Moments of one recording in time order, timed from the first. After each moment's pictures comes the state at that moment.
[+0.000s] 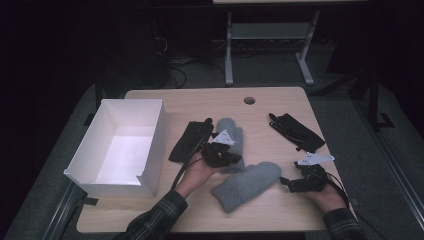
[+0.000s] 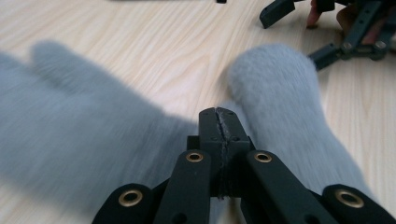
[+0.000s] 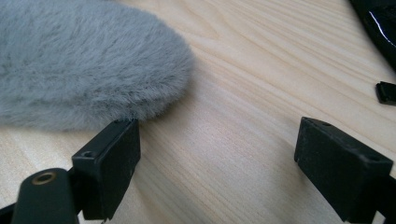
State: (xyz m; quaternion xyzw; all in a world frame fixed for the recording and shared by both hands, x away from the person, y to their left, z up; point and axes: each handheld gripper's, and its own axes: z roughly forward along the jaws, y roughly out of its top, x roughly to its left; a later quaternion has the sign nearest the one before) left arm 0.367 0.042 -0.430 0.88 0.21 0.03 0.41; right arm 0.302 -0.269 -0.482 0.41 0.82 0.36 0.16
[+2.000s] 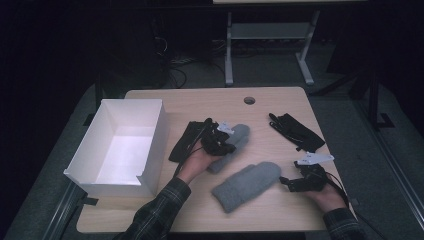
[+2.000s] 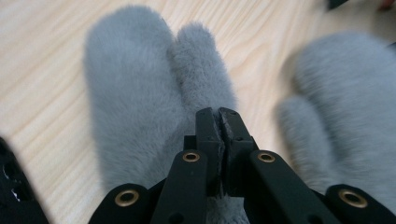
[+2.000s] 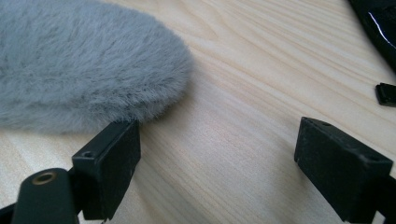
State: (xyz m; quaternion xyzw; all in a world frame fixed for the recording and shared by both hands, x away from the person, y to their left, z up) left arm 0.398 0.051 -0.421 0.90 0.23 0.06 0.36; right arm 0.303 -0.268 -0.482 0.41 0.82 0.36 0.16
